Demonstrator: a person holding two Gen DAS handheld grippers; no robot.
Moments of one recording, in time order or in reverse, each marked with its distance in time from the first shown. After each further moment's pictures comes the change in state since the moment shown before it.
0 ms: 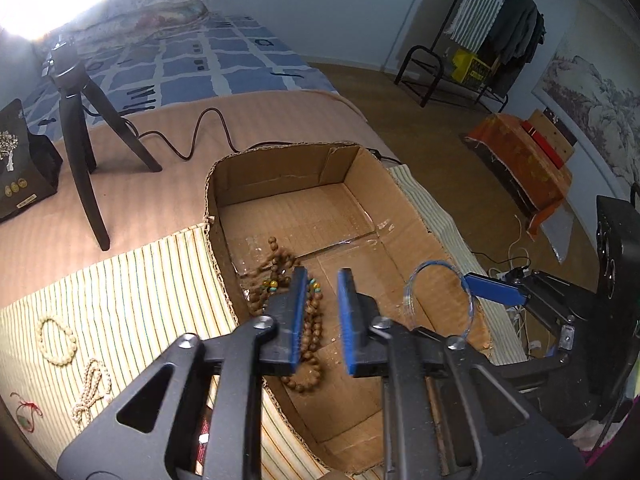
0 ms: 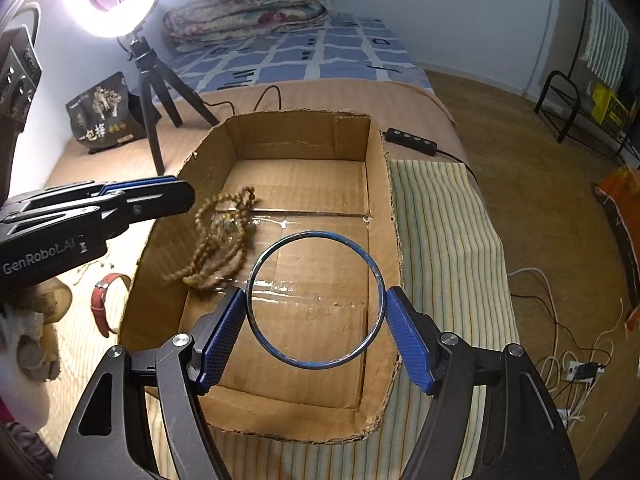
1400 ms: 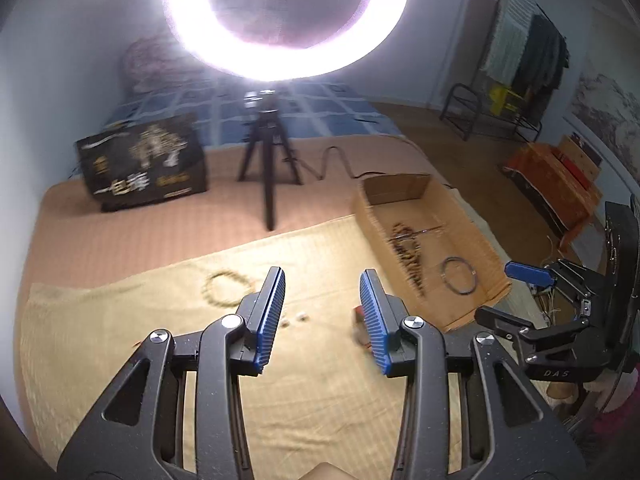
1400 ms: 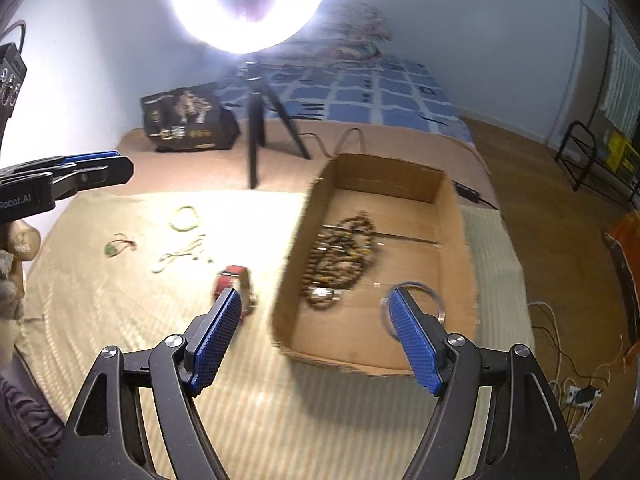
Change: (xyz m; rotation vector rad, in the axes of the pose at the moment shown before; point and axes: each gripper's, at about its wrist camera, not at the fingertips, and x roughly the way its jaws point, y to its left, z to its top) left arm -0.181 0.099 -0.059 -0.034 -0.135 0.174; right arm -0.072 0.089 -0.019 -0.129 -0.126 0.075
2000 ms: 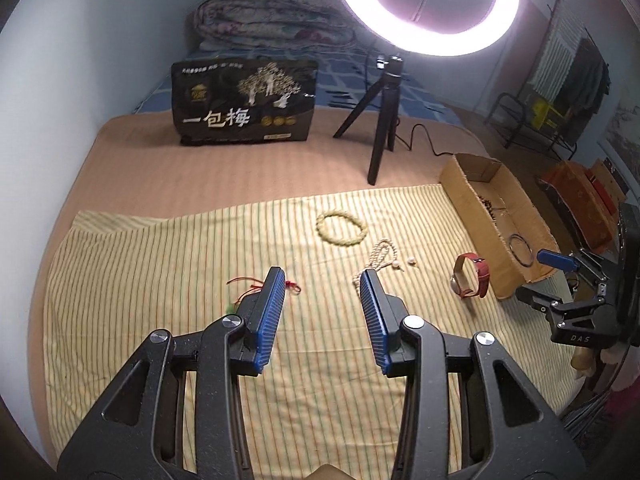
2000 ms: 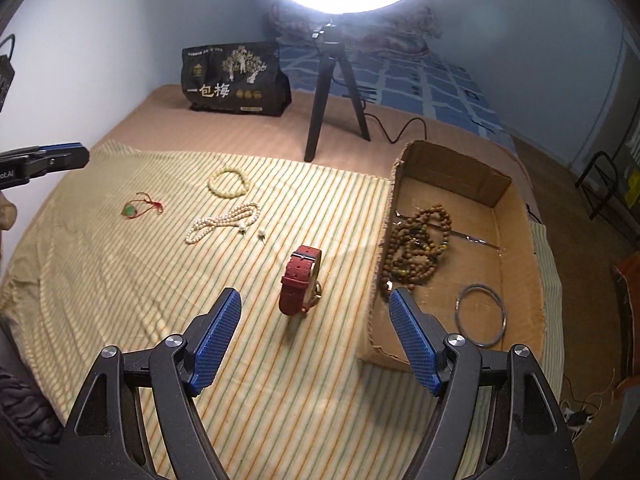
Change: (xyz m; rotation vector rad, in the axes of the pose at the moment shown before) left arm -0.021 0.118 -0.061 -0.137 0.049 0.080; right arm 0.037 0.070 -0.010 -0.130 0.059 0.011
